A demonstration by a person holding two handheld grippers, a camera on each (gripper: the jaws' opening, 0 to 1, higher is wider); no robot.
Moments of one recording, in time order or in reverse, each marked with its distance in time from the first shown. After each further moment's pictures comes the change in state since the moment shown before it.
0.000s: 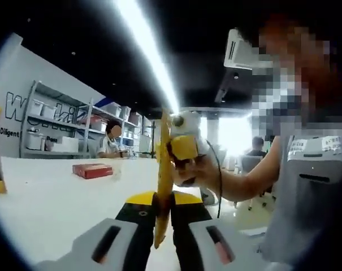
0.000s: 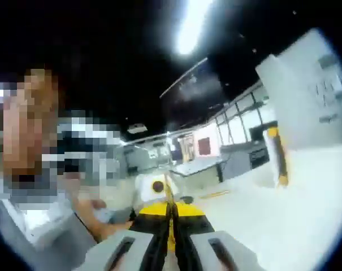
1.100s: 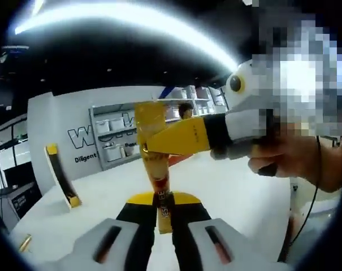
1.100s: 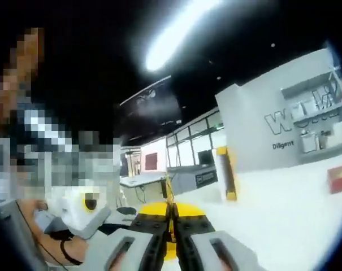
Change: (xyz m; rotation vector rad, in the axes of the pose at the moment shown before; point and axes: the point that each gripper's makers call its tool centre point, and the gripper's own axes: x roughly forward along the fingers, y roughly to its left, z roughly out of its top) left arm 0.007 0.061 -0.030 0.271 0.186 0.643; right arm -0.015 -0.058 0.008 -0.456 -0.156 -0.482
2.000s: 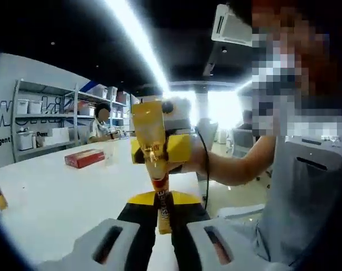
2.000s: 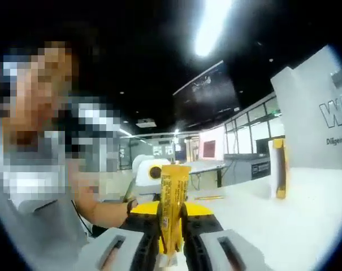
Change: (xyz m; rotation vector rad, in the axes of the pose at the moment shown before) left arm -0.037 -0.045 0.024 -0.165 -0.059 -0.716; right arm -0.011 0.042 0.007 0.016 0.083 0.398
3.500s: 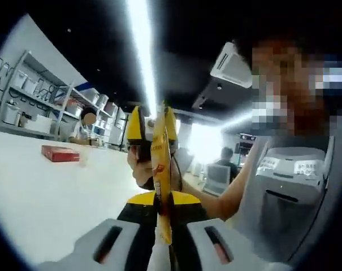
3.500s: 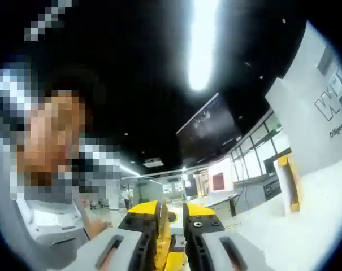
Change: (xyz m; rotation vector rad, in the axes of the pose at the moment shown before) left arm -0.011 -0.042 0.013 -0.256 -0.160 -0.230; right arm -0.006 0.024 0.045 0.134 -0.249 0.160
